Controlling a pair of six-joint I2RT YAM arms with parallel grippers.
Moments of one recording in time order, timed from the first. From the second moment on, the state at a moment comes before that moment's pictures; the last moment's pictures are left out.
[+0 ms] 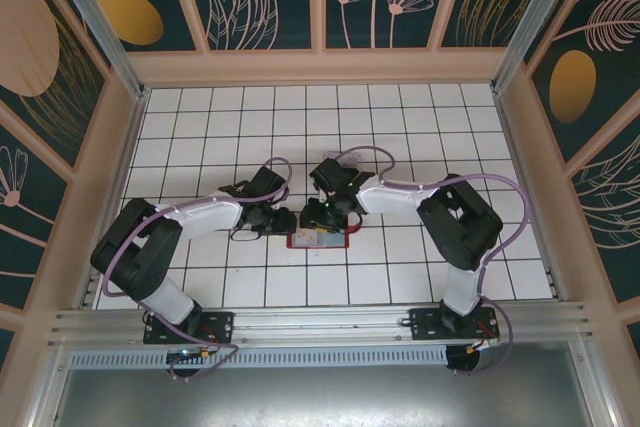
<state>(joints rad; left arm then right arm) -0.61 1.60 0.79 -0.38 0.23 -0.58 0.83 1.84 1.10 -0.40 -0.36 0.84</state>
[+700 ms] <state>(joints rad) -0.61 1.60 0.80 -0.40 0.22 -0.57 0.82 1.77 1.10 -0.43 -0.32 0.84</state>
